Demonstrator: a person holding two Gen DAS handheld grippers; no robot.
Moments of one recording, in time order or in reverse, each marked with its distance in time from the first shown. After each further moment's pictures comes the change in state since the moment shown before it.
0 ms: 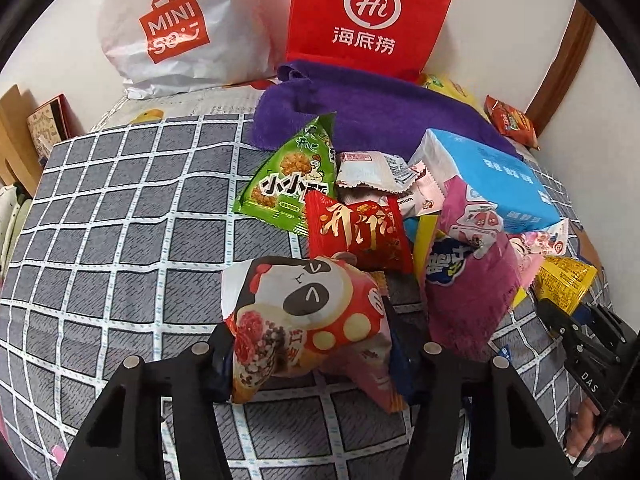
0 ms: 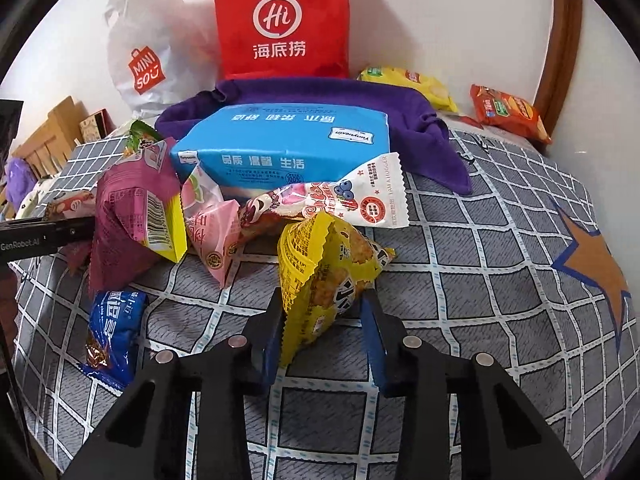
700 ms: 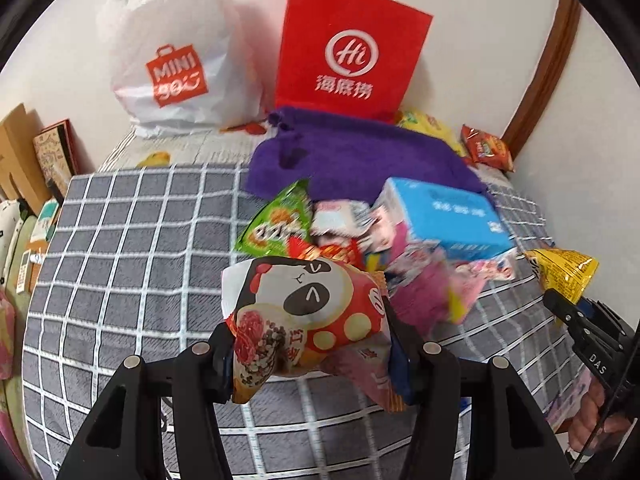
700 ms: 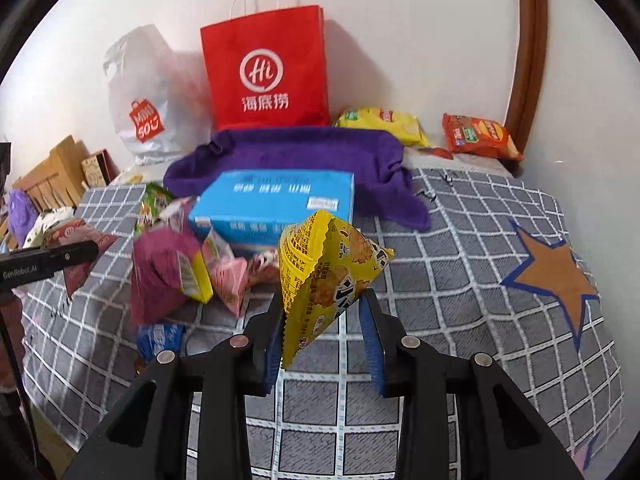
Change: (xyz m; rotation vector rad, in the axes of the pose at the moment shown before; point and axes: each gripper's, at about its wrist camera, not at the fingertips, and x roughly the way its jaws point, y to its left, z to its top) left arm -0.058 -0.013 0.013 0.010 -0.085 -0.045; right arm -0.063 -0.013 0.020 0.072 -0.097 -0.012
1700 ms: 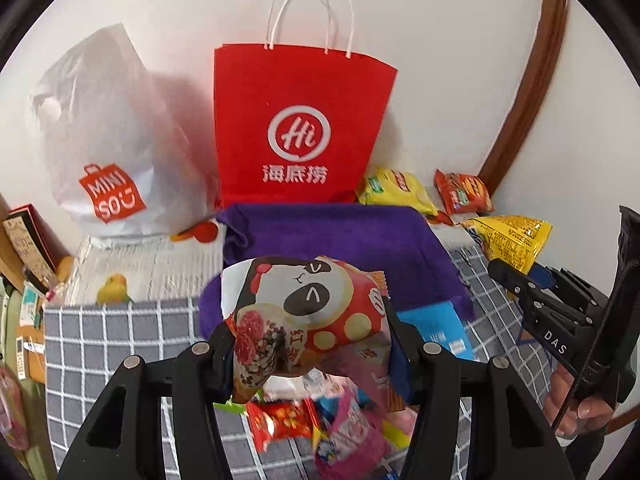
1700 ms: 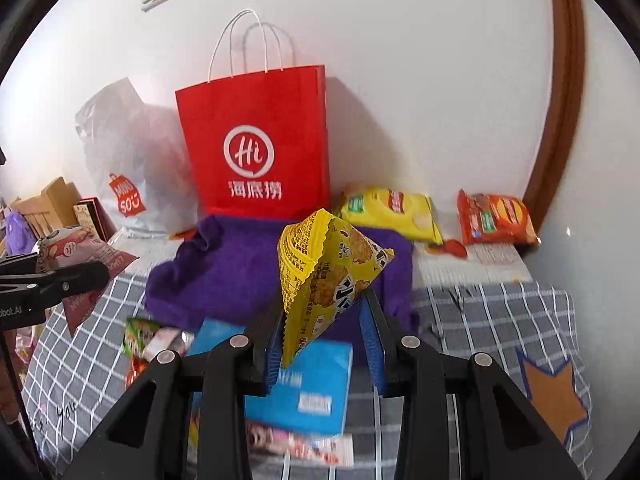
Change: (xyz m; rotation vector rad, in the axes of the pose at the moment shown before) left arm 0.010 -0.043 0.134 0.097 -0.063 -0.042; right arm 0.044 0.000 0.149 -0.032 -0.094 0.012
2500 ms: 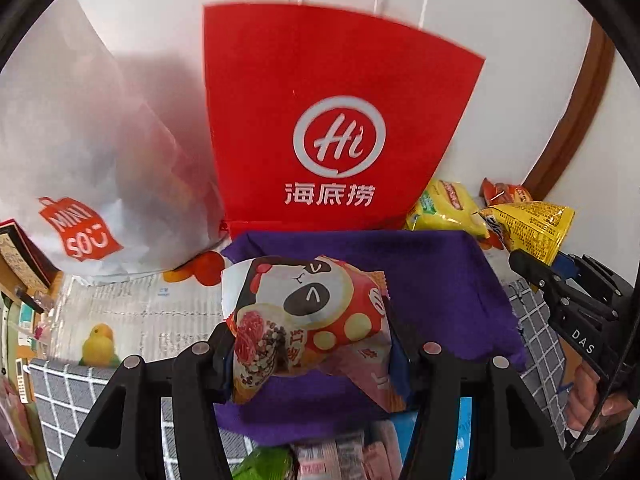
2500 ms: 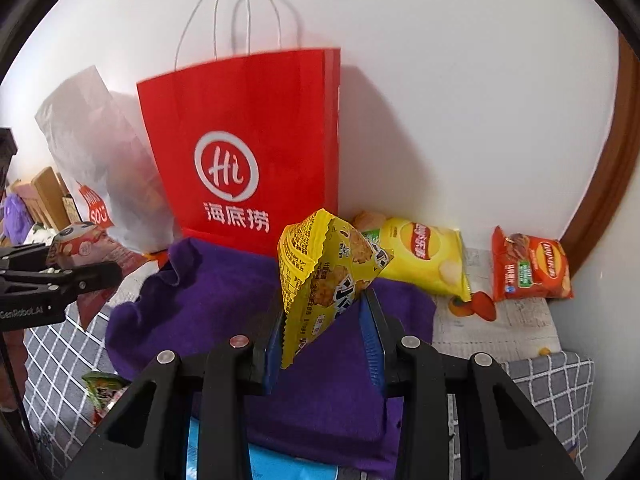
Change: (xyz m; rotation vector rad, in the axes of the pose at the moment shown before) left arm 0.105 0.024 0.057 -0.018 0.066 0.046; right arm 0.103 -0.002 0.063 -0.074 0.044 0.029
